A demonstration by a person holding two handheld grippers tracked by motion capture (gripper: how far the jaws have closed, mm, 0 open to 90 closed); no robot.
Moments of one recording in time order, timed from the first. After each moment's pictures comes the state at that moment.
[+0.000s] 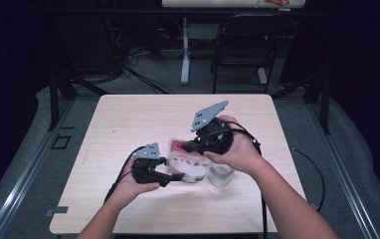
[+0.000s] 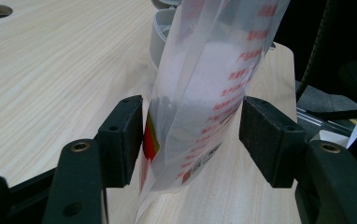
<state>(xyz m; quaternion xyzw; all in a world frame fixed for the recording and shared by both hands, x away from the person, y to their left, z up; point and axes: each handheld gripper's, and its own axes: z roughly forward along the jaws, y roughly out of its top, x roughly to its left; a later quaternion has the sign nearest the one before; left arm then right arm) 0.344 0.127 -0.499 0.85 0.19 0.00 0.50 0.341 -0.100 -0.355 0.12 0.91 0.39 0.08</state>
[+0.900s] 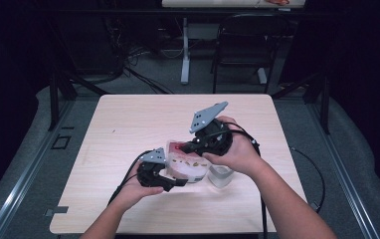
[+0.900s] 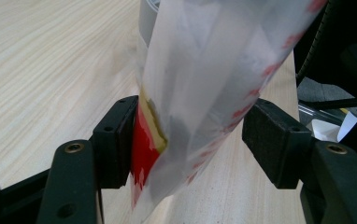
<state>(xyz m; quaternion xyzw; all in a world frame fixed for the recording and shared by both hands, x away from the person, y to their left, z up) 0.346 0.118 -0.519 0.86 0.18 -0.02 0.48 0.337 -0.097 -0.354 0.11 0.91 0.40 0.08</state>
